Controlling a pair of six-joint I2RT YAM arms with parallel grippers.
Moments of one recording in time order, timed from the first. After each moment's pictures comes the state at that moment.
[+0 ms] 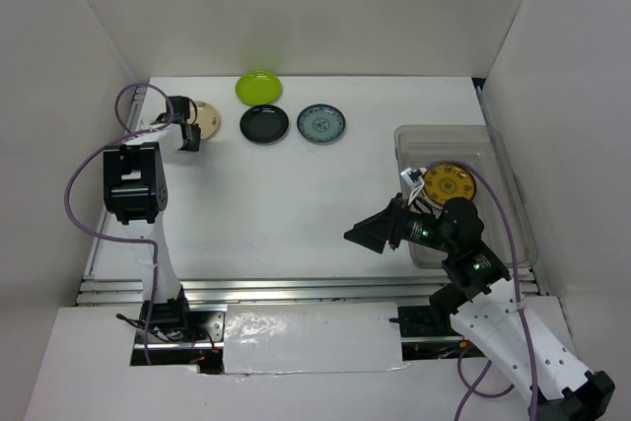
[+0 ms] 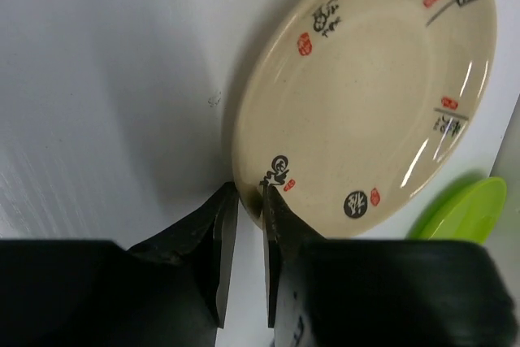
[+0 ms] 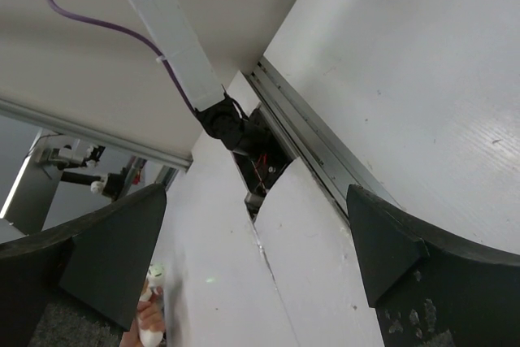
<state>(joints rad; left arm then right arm) 0.11 2.15 1.50 -0.30 -0.26 -1.40 0.47 0.51 0.47 -0.05 -0.69 0.85</state>
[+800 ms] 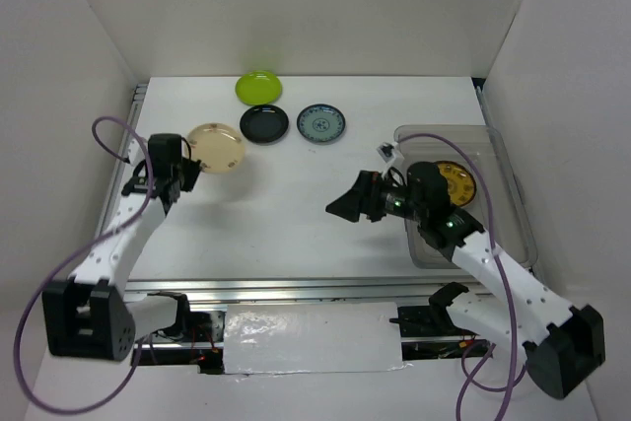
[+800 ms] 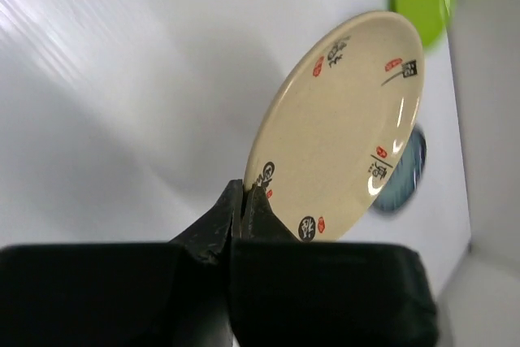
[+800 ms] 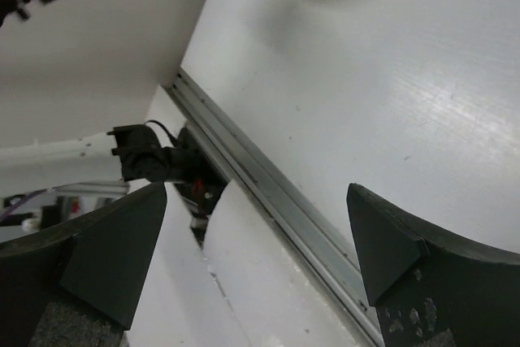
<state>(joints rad) -0.01 1.25 0.91 -0.43 -0.27 -1.18 0.51 0.84 0.62 -0.10 -0.52 0.72</state>
